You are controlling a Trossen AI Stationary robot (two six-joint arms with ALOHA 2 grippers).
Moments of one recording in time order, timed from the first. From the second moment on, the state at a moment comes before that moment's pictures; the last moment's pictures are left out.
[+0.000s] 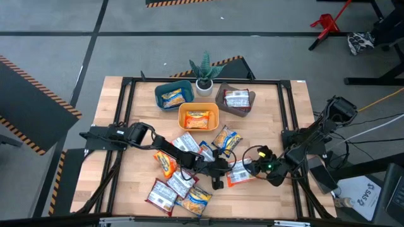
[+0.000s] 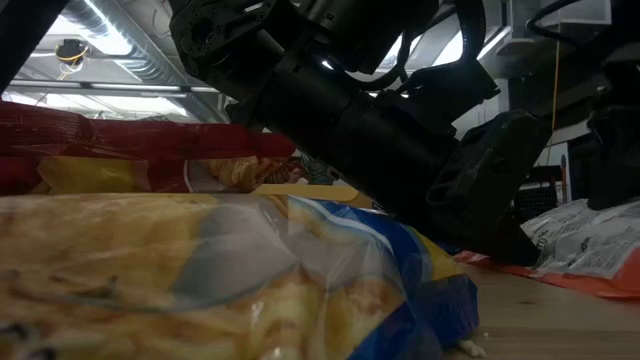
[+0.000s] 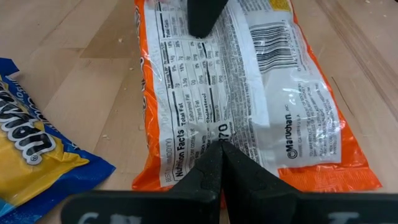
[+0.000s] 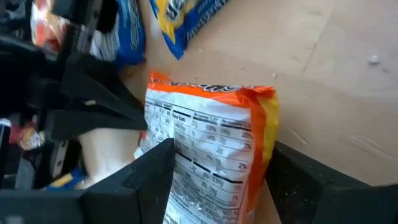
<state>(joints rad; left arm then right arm) -0.31 2.38 1.41 0.31 -0.31 -0.25 0.83 1.38 0.41 -0.05 0.61 1.90</state>
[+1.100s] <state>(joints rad) -0.35 2.04 1.40 0.02 -0.37 -0.17 0.83 1.38 0.44 0.16 0.70 1.81</state>
